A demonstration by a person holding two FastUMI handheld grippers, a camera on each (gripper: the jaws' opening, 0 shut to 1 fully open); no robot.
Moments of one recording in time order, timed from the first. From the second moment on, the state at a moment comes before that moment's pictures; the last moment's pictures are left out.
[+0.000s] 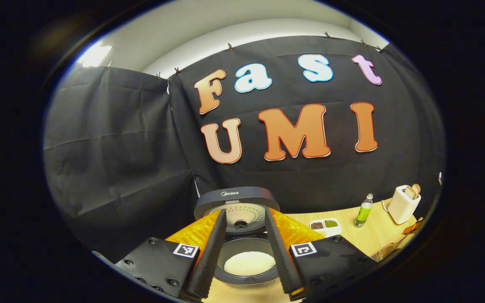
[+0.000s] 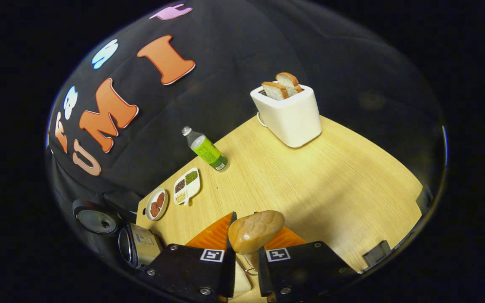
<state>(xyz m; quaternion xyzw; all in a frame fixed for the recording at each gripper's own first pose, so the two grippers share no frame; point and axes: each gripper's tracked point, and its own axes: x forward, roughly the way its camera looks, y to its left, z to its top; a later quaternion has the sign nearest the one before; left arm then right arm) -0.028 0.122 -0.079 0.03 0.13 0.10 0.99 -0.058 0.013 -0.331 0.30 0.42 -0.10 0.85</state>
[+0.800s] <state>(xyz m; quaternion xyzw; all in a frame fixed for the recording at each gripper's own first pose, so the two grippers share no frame) -0.026 0.212 -0.067 0.06 0.12 0.10 0.99 -0.068 0.146 -0.256 0.20 0.39 0.04 0.90</state>
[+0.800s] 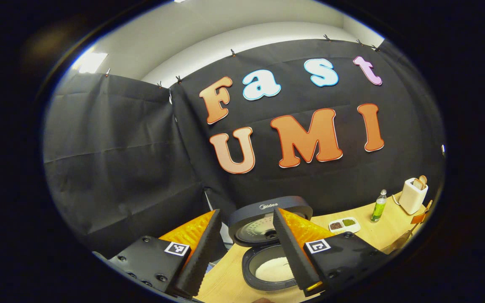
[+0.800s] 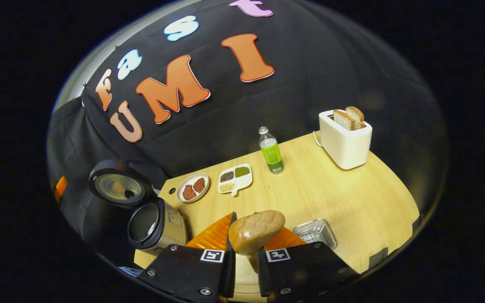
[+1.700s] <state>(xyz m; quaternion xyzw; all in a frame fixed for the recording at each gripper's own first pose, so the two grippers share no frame) 0.020 0.197 -0.147 0.07 0.20 0.00 0.98 -0.082 0.164 -0.348 -0.01 0.36 -0.05 0.93</state>
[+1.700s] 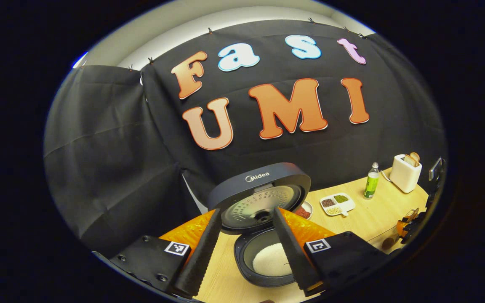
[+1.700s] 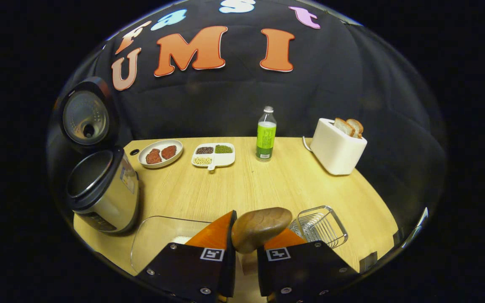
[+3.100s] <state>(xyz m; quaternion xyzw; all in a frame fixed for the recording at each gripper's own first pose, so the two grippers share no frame) -0.020 0.265 -0.205 0.03 0.26 0.07 0.96 -0.114 0.262 -0.356 0.17 0.37 -0.01 0.91</state>
